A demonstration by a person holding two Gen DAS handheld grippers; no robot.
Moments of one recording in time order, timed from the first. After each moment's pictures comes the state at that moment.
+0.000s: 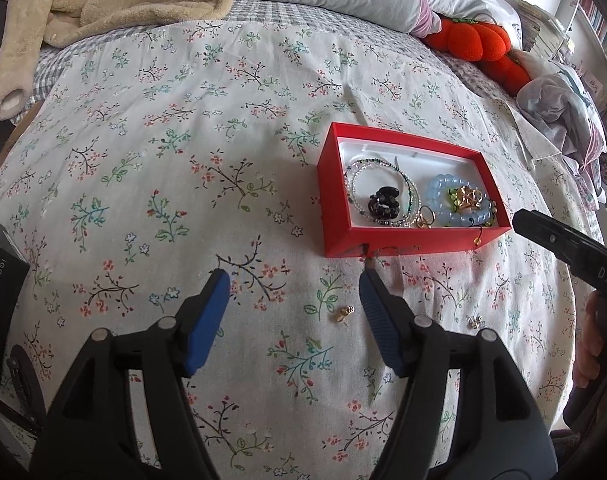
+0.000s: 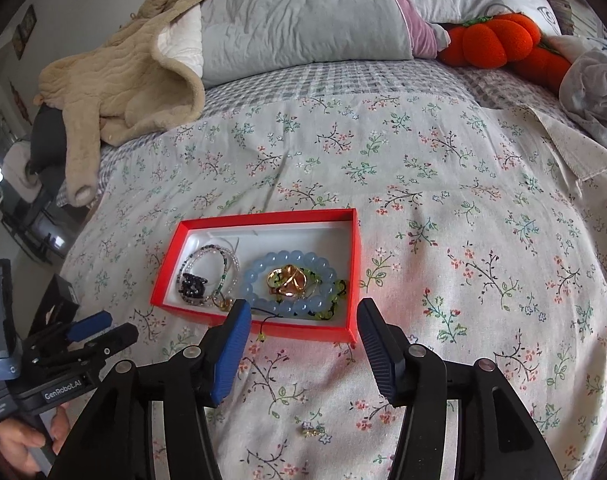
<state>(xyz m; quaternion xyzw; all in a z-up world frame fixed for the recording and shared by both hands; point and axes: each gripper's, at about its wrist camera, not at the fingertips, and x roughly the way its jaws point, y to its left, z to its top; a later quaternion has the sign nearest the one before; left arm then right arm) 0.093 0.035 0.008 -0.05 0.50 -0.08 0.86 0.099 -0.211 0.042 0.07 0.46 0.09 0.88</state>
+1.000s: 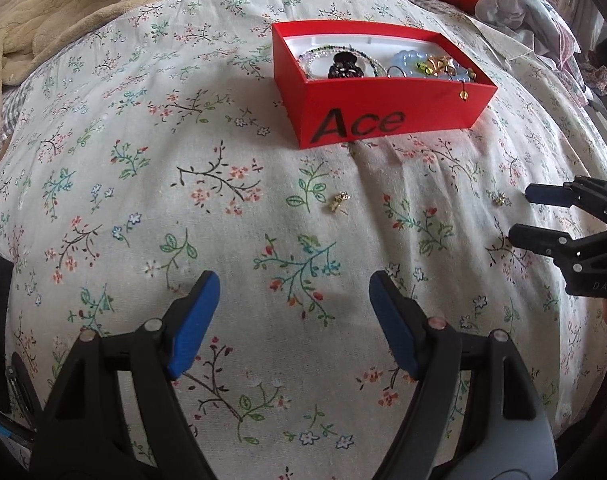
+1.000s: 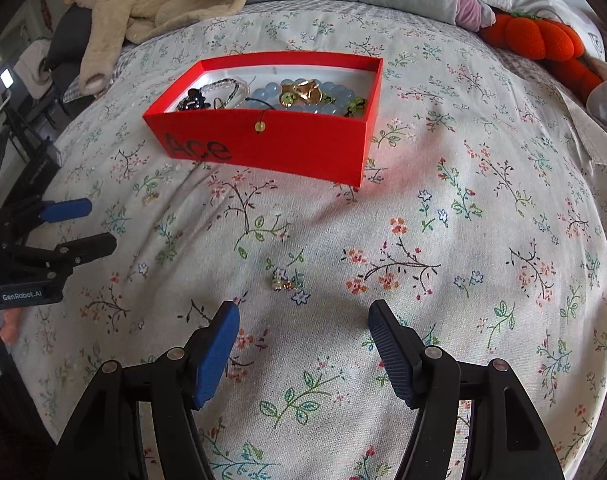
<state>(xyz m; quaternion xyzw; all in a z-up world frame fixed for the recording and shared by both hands) 0.049 0.016 -0.039 0.07 0.52 -0.15 0.84 0.029 -0.199 -0.031 -0.05 0.53 0.13 0.84</state>
